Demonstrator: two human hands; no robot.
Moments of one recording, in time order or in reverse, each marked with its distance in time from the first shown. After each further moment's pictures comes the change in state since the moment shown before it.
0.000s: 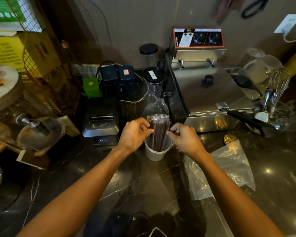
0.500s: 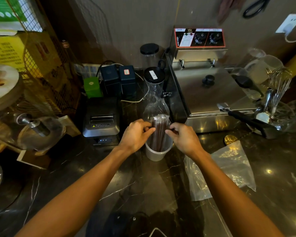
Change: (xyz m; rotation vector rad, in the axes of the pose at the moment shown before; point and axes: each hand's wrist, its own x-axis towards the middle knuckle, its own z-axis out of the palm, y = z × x) left_hand 0.004 0.000 0.003 0.156 -0.065 0.104; right_hand 0.009 0.000 0.004 -0.101 -0.011 -0.039
